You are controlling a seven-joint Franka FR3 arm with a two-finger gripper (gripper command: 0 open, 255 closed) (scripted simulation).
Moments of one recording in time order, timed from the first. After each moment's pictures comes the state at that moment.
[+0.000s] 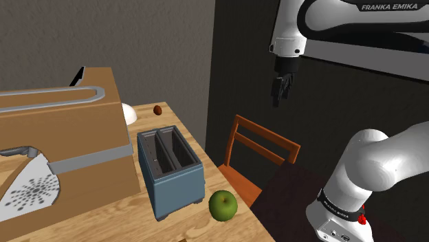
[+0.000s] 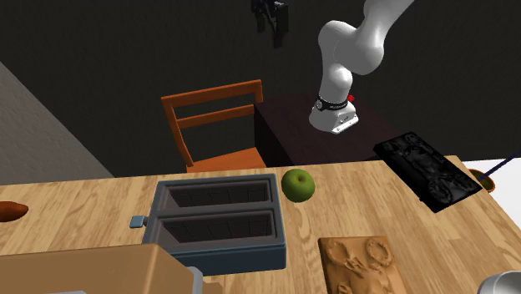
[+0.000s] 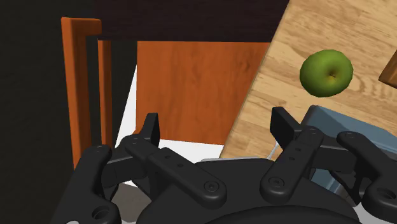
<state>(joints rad) -0.01 -0.74 0.05 -2.37 -0.02 1.53 -0.01</state>
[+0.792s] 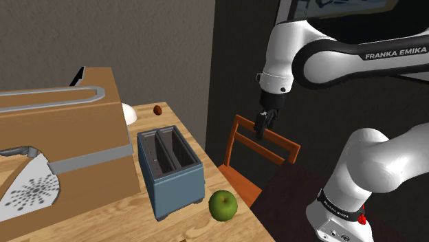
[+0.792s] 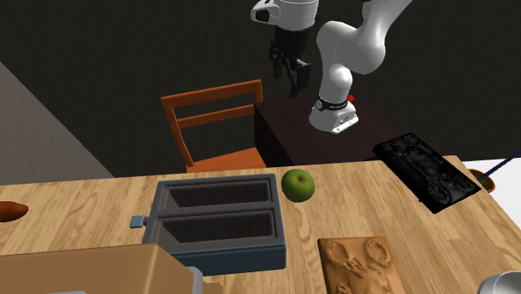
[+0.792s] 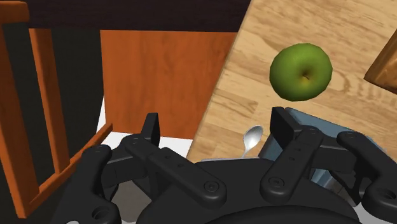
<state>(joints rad) 0.09 -0.79 0.24 -2.62 0.13 1.82 0.18</state>
